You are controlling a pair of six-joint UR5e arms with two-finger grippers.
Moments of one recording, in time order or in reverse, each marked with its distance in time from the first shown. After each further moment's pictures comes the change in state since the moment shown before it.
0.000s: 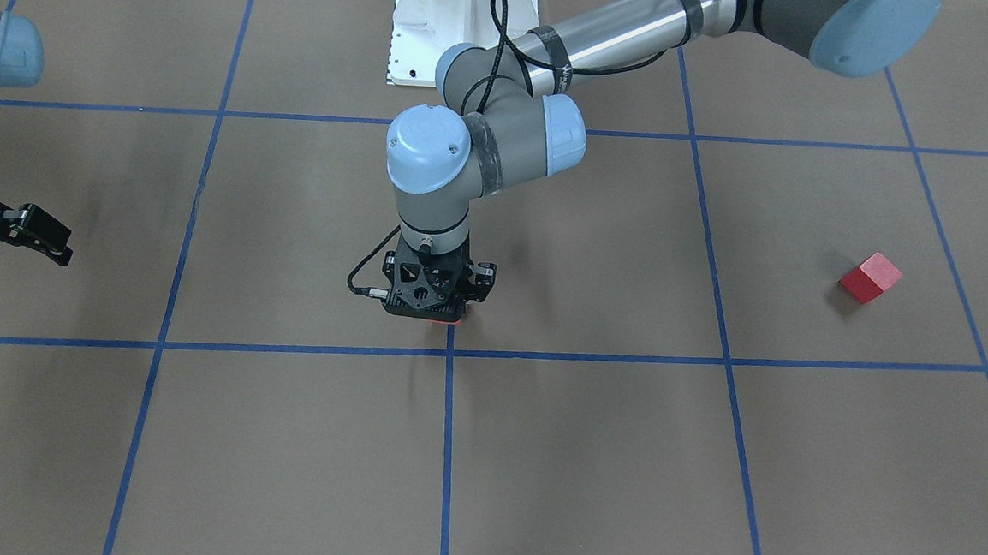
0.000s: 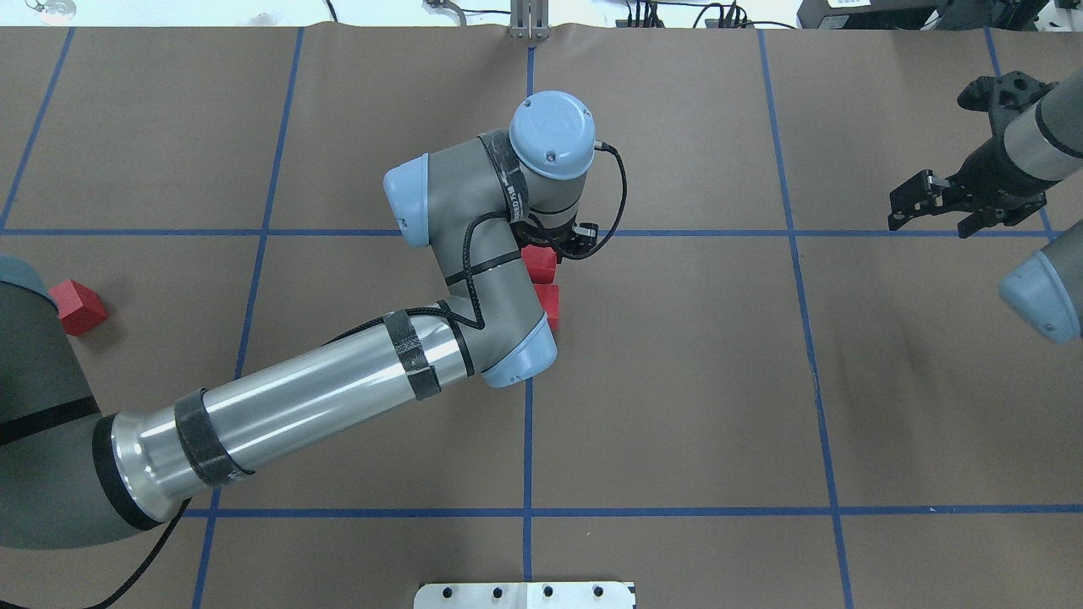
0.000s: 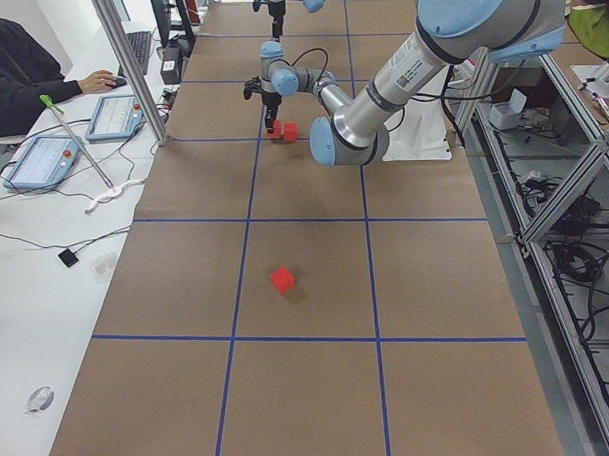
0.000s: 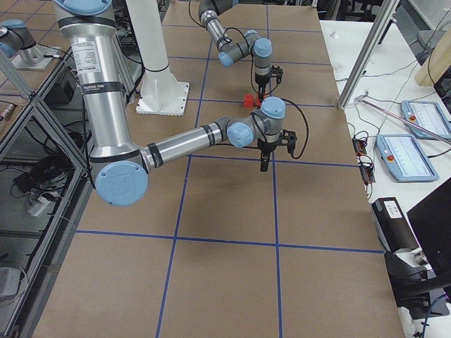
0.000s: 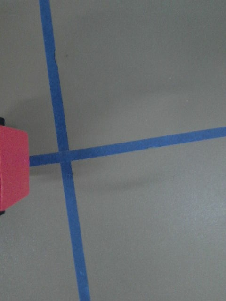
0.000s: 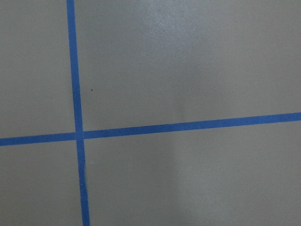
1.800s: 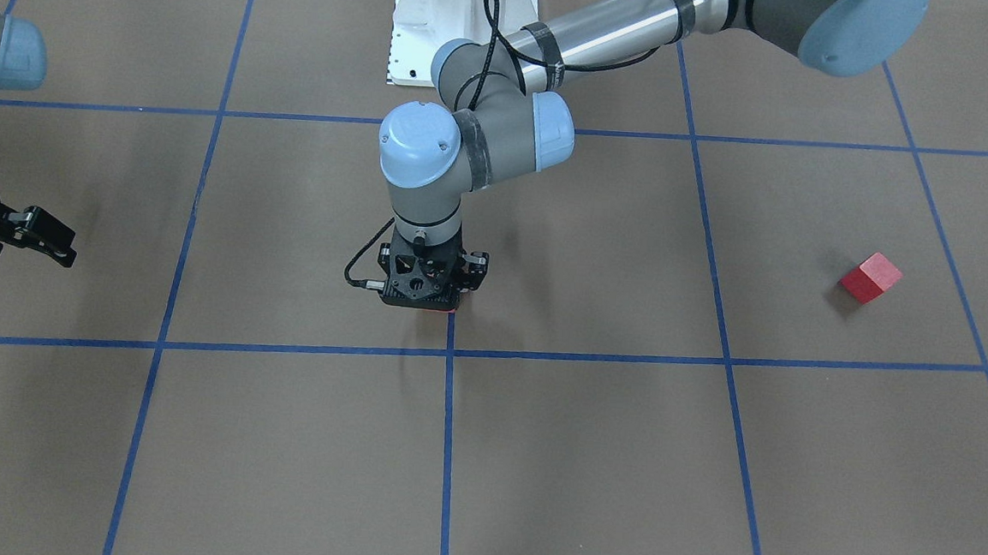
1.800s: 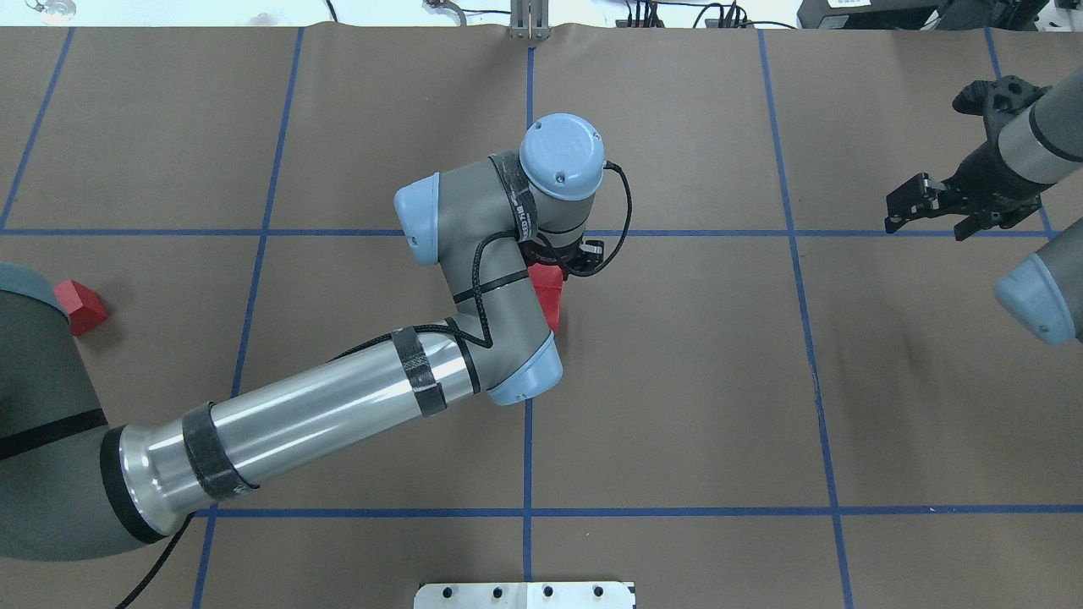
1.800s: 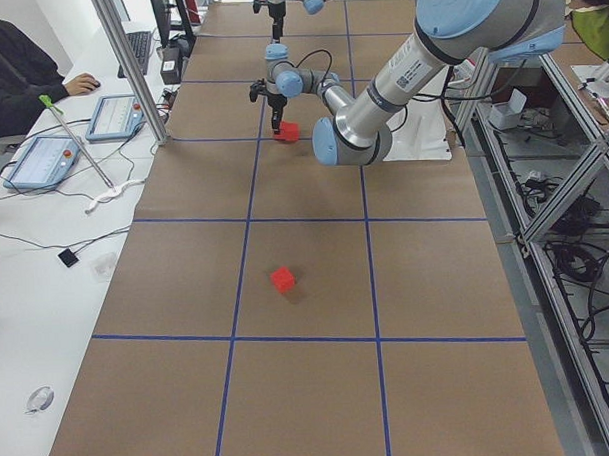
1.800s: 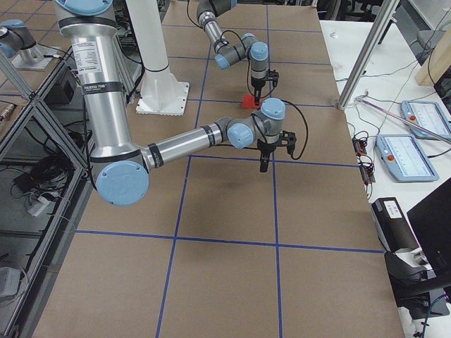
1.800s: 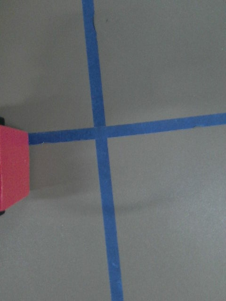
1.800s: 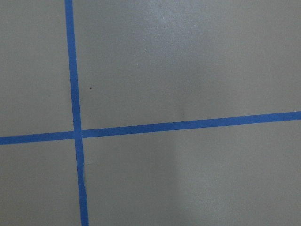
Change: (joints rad) left arm 0.023 0.001 0.004 0.000 -0.005 -0.045; right arm -0.007 0.002 -0.011 0.007 0.000 0.001
